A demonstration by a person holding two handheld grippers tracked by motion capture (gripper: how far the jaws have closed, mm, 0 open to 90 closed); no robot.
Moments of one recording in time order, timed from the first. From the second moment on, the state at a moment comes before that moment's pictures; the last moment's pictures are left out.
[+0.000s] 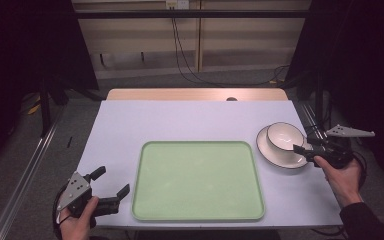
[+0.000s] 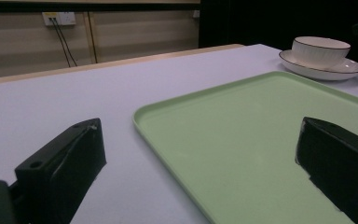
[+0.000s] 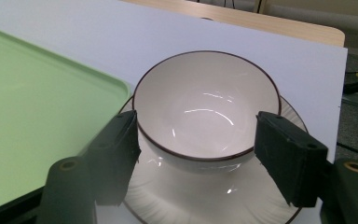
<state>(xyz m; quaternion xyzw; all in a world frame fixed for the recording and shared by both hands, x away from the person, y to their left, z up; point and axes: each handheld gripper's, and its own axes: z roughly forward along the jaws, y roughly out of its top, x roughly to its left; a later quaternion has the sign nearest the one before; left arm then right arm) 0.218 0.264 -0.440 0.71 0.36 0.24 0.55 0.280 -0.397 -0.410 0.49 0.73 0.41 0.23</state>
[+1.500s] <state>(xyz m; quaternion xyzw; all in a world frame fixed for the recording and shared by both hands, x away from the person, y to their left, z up) 0.218 0.264 -0.441 0.71 0.36 0.24 0.55 0.360 -0.409 -0.440 0.56 0.76 0.28 0.15</state>
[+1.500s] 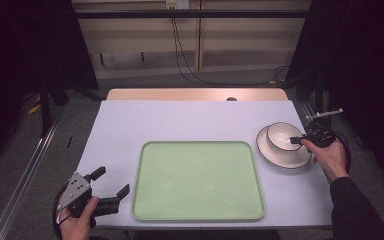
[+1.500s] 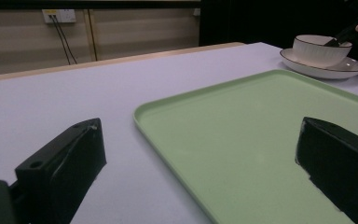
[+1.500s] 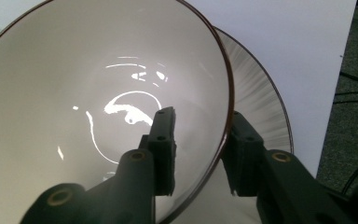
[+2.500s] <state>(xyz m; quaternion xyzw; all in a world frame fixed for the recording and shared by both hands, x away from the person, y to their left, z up) 0.217 0.265 -0.441 0.71 0.36 0.24 0.55 0.362 -0.408 -0.438 0.59 0.75 0.28 0.13</state>
